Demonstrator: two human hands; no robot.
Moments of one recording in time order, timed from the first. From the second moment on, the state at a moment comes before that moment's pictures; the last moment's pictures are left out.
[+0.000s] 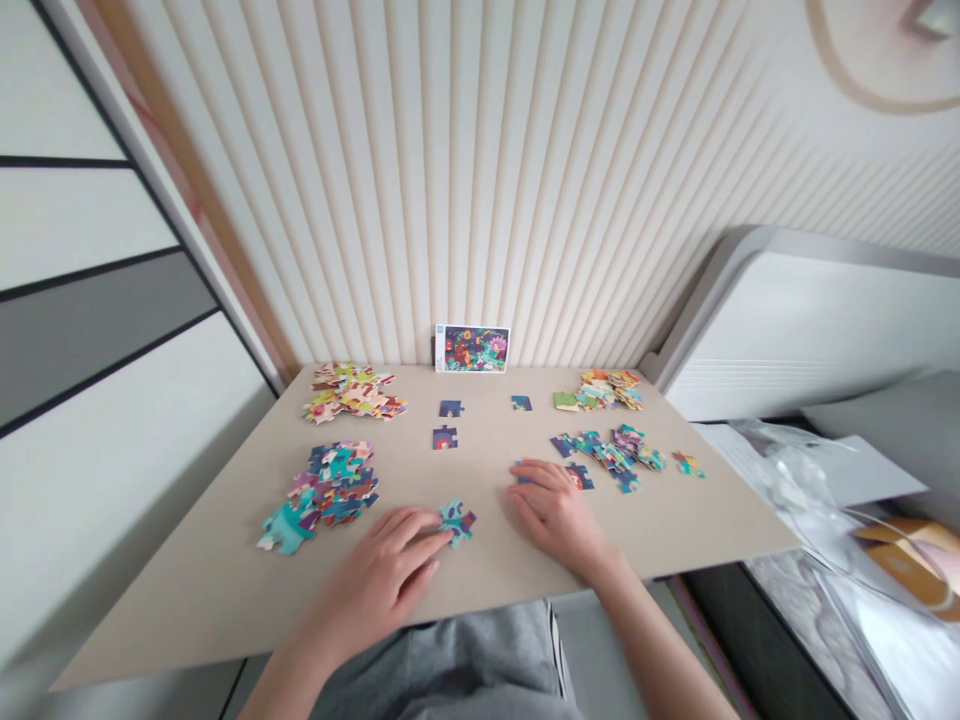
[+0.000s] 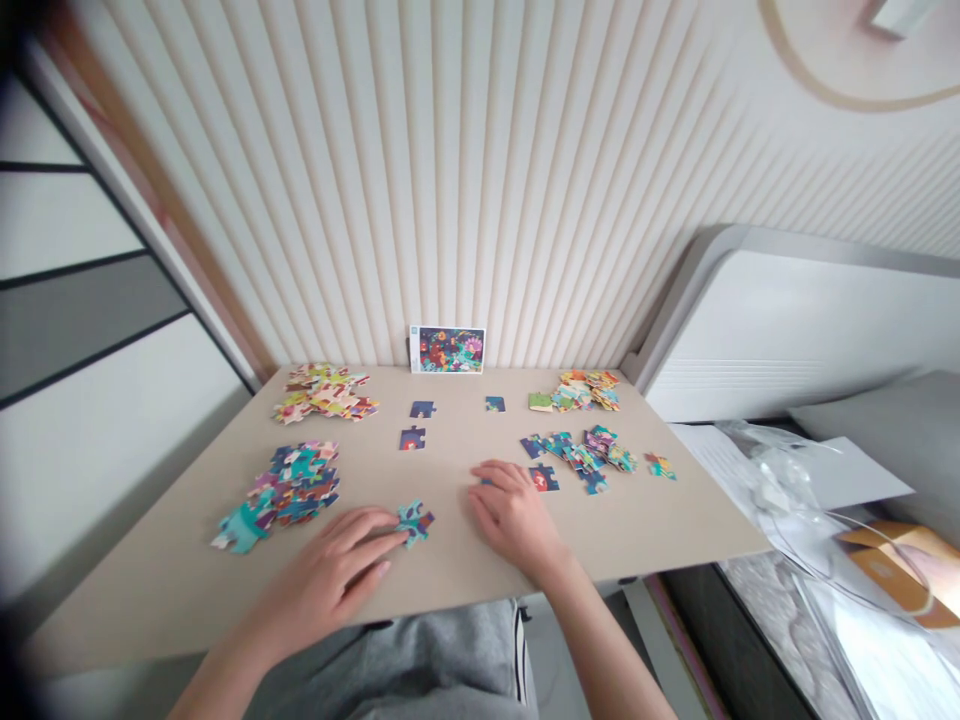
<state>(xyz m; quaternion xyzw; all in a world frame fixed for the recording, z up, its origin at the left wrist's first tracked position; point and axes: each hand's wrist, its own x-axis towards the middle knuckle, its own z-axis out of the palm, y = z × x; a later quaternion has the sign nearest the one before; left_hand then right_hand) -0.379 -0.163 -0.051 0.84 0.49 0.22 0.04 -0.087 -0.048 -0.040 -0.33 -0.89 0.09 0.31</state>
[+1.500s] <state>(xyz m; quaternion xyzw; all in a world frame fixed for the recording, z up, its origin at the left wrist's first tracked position) -0.391 -0.154 -0.075 0.84 0.50 0.20 -0.01 0.150 0.012 -0.084 -0.61 -0.76 -0.04 0.24</state>
